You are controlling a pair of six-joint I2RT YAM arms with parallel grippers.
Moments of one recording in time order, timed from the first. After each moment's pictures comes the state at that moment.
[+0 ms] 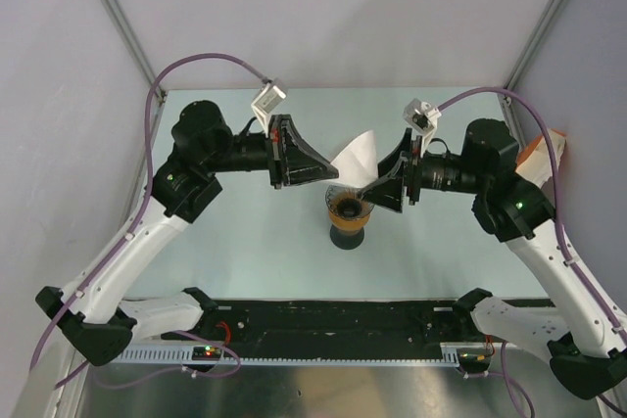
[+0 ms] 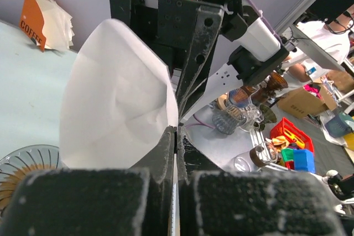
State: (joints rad) left arm -0.66 1.13 1.35 -0.17 0.88 -0.55; right arm 0.55 0.98 1.26 -0.42 -0.80 0.29
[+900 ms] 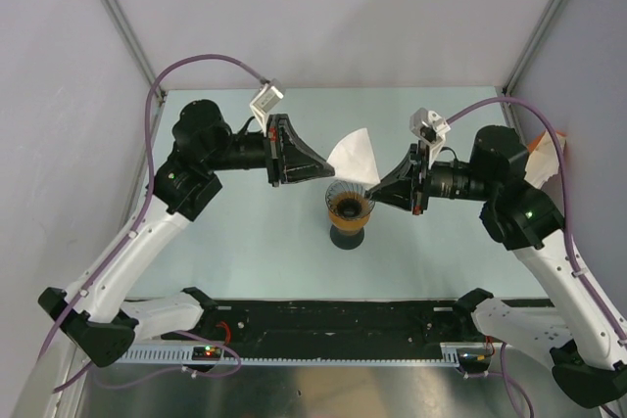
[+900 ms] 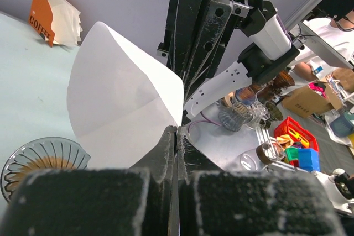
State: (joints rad) left arm -0.61 1.13 1.32 -0.14 0.93 -0.56; right arm 0.53 0.92 1.24 -0.46 -0.85 0.18
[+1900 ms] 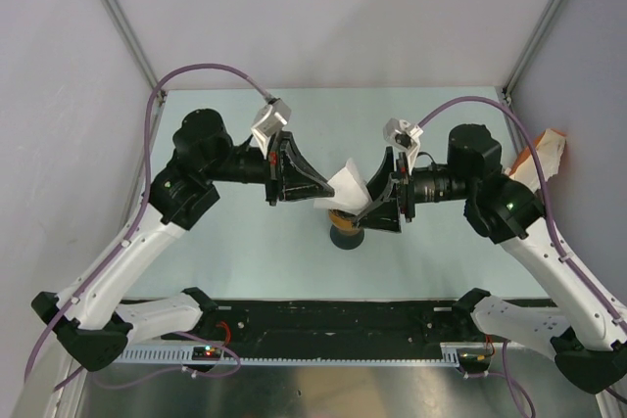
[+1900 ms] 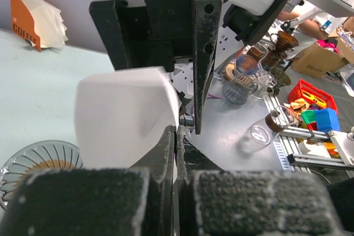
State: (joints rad) left arm -0.68 1.09 1.31 -0.21 0.98 -0.36; right arm 0.63 0.99 1.24 -0.48 -0.94 0.22
